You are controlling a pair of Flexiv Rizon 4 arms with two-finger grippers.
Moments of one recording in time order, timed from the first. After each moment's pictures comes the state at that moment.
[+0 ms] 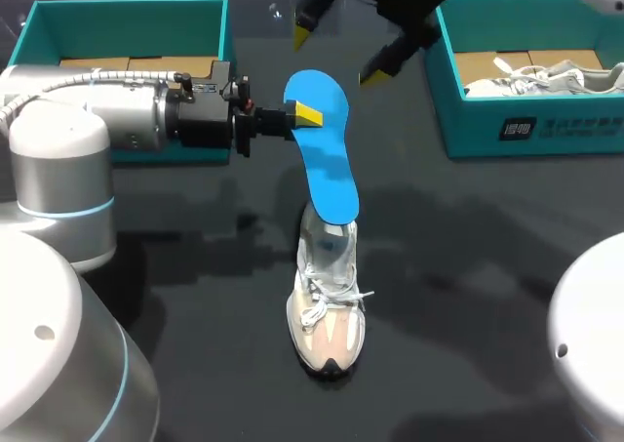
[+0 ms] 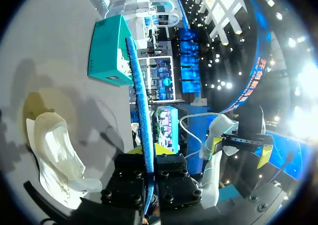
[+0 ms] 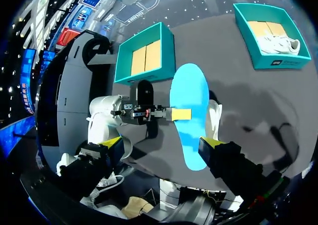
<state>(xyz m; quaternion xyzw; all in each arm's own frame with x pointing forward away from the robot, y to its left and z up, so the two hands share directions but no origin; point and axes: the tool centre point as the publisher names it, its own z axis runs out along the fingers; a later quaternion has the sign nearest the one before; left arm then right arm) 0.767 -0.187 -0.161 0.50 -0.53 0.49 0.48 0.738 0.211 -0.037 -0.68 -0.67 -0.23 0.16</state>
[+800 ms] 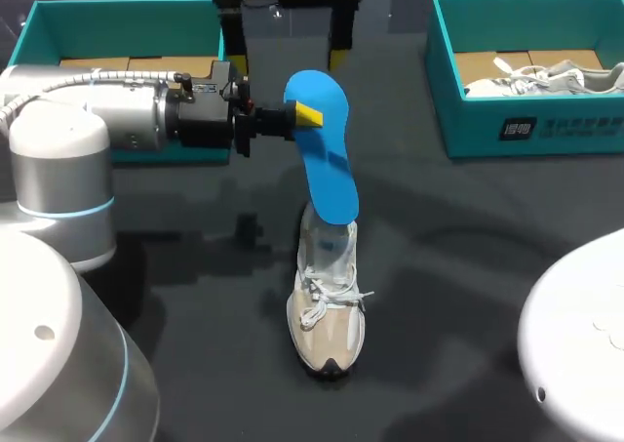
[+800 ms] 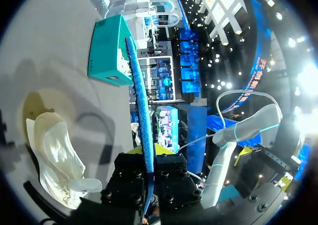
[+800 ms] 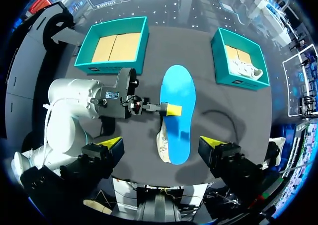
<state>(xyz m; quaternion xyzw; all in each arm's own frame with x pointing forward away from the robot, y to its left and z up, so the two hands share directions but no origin) 0.767 -0.187 -0.161 0.50 -0.53 0.49 0.48 0.724 0.254 -0.034 -0.67 -0.74 -0.05 -0.04</state>
